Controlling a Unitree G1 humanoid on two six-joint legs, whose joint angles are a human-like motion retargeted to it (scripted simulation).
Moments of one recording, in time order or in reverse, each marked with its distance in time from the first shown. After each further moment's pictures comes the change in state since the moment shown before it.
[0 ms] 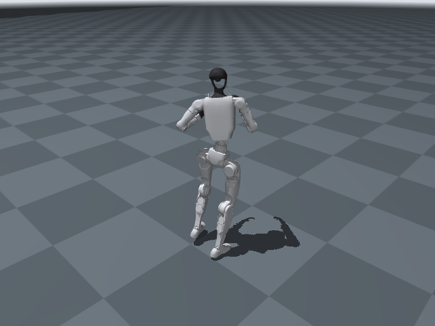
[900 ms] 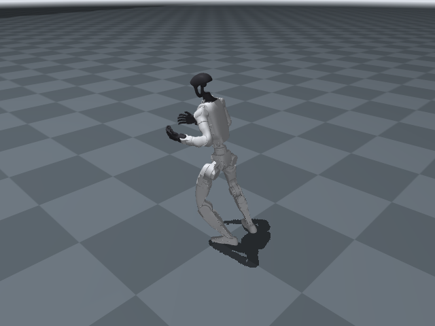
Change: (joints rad) left arm 0.082 -0.154 -0.004 0.075 -0.071 0.027 0.074; right arm 0.086 -0.012 0.008 0.075 -0.055 0.057 0.049; waist -0.127 0.313 0.056; left_leg 0.025 0.225 0.212 0.267 -0.384 0.034; right_leg -0.071 -0.189 -0.331 0.372 -0.130 -0.021
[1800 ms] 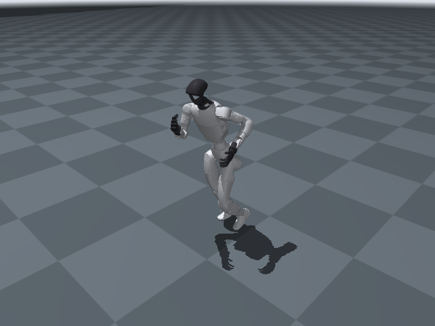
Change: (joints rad) left arm 0.183 -0.117 0.045 0.164 0.123 -0.096 0.244; right arm -0.564 0.078 0.085 -0.019 -0.058 -0.065 -0.268; waist 0.086 -0.140 0.020; left_leg -0.270 -0.162 -0.118 0.265 0.272 0.000; right_leg -0.066 0.209 0.479 -0.213 -0.067 0.024
